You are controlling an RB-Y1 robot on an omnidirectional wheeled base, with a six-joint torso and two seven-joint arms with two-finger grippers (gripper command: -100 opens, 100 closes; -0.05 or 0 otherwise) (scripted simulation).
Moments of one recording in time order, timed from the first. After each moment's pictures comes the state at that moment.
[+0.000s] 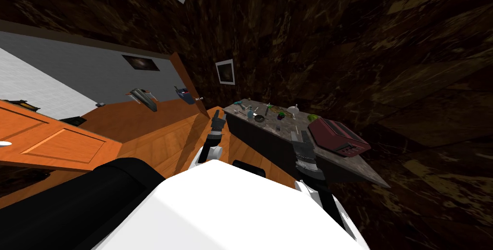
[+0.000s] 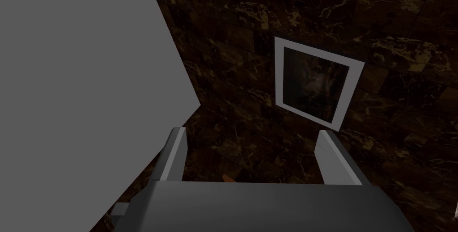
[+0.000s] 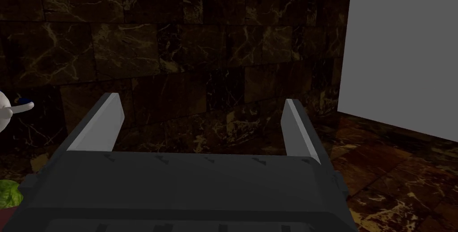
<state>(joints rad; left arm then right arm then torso) 0.49 -0.01 0.00 -2.21 -0.02 -0.44 0.17 0.53 -0.30 0.05 -2.09 -0.10 -0.61 0.00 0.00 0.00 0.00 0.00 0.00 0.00</state>
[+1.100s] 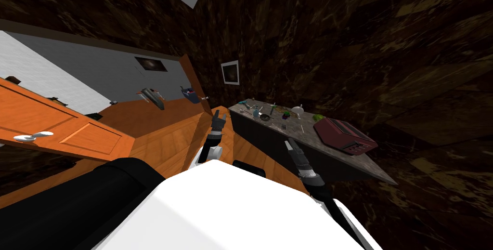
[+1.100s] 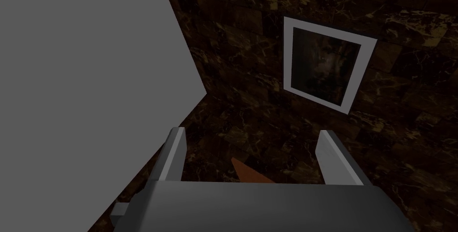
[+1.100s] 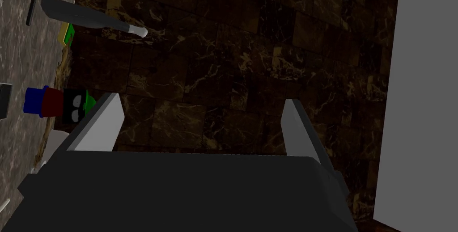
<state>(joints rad) 0.49 -0.01 0.00 -2.21 -0.02 -0.44 0.17 0.56 -0.58 0.13 -1.92 -0.06 -0.62 -0.05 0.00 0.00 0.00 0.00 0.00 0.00</state>
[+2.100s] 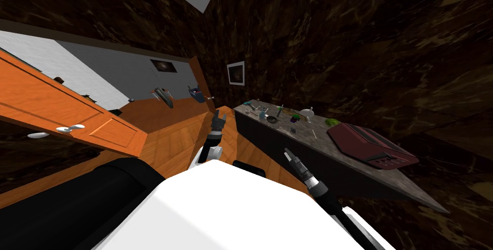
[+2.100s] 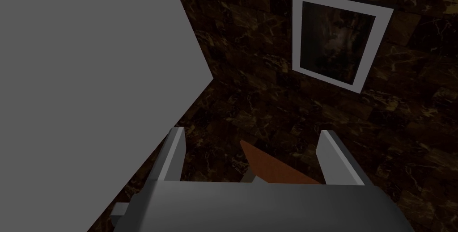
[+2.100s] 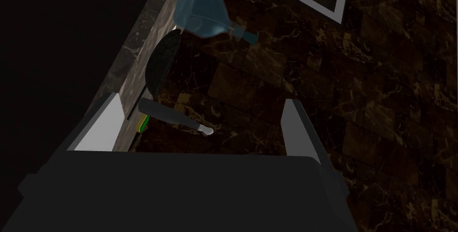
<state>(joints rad) 0.49 -0.01 0.00 -2.21 -0.02 -0.44 0.17 0.53 -0.87 0.27 -1.72 -0.02 -0.63 -0.16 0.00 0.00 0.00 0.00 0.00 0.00</state>
